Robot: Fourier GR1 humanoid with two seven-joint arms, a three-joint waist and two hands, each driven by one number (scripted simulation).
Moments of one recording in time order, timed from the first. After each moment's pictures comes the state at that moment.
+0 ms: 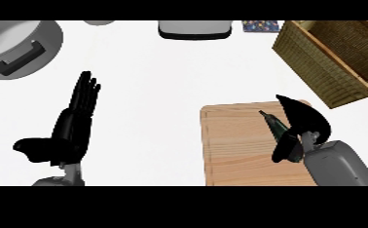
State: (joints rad) left arm -0.02 0.14 -0.11 -1.67 0.09 0.22 0.00; right arm -0.27 -0.42 0.32 -1.50 0.49 0.39 0.93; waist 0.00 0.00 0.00
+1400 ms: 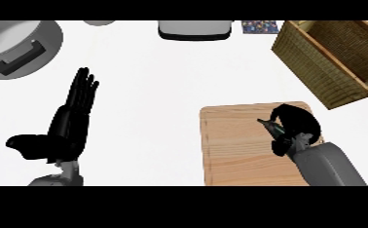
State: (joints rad) left arm -0.03 0.09 -0.05 -1.69 0.05 0.16 0.04; right arm -0.26 -0.34 0.27 -1.34 0.77 0.48 0.68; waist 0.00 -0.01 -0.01
